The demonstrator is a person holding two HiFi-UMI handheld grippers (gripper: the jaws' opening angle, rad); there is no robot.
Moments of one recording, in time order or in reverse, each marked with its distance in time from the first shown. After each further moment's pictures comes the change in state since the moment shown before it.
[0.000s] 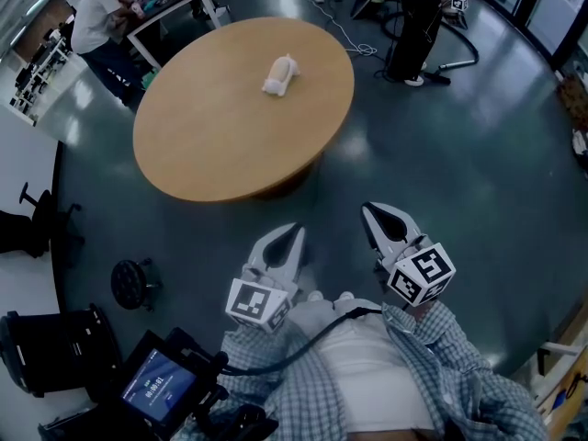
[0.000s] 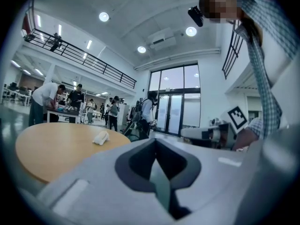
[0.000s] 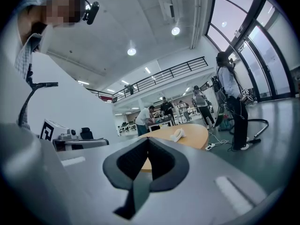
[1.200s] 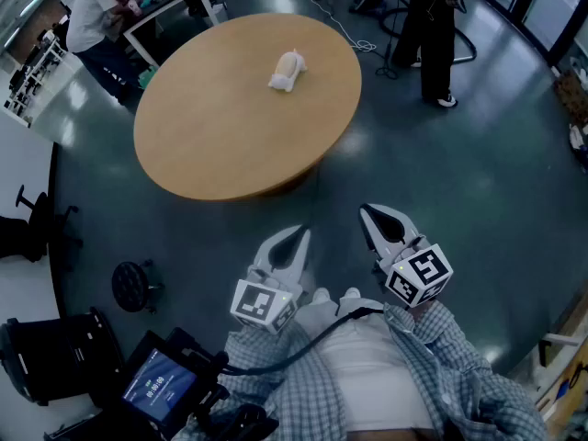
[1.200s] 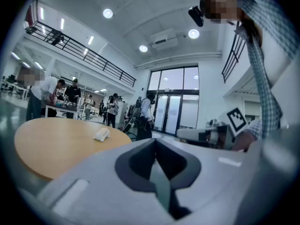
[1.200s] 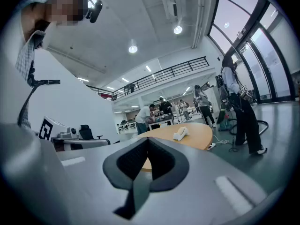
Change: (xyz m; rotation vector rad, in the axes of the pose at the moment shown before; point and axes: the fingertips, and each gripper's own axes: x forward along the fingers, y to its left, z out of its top) left arm -0.001 -0.012 -0.014 -0.032 0.023 -0.034; right arm -0.004 0.006 -0.009 -0.019 0.012 -0.005
